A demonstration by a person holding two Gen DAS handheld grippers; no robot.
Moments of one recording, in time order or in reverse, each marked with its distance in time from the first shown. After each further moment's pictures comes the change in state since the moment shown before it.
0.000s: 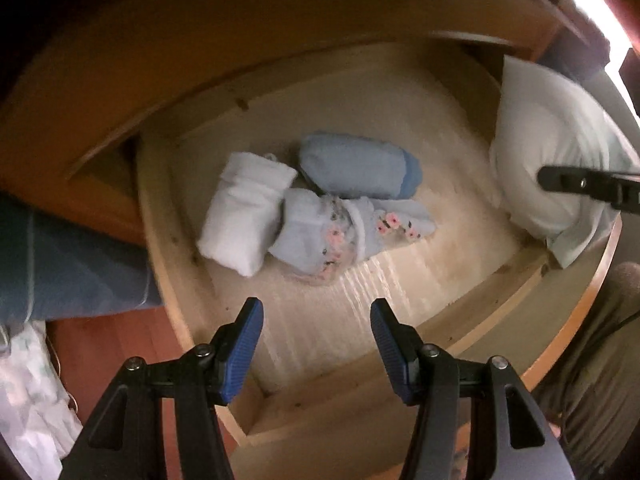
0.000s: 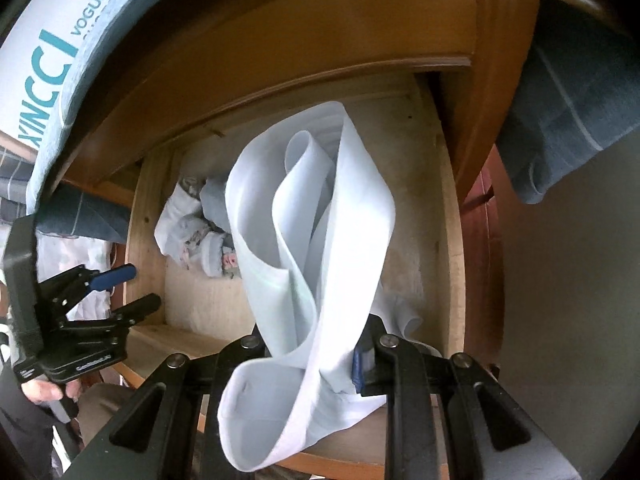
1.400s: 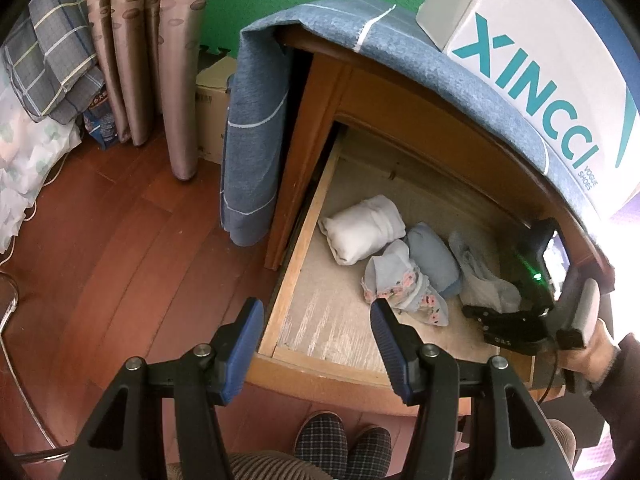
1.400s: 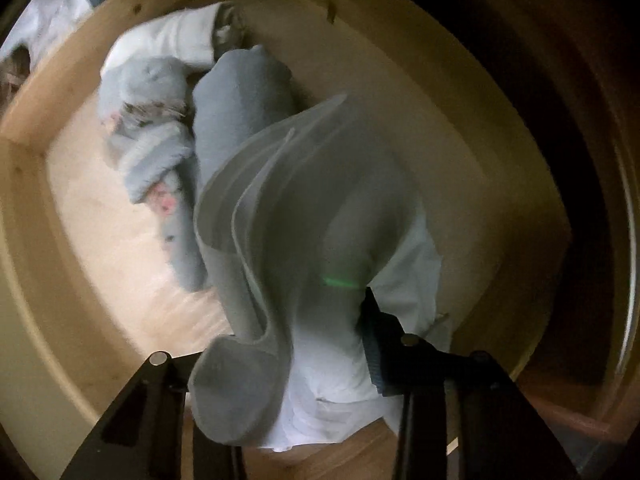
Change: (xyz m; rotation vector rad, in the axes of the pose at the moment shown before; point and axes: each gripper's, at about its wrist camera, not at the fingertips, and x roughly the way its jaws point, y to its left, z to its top) left arm -0.074 0.051 -0.109 -0.775 -0.360 0.019; right arm 0.127 0.083 0.037 -0.871 0.260 -0.344
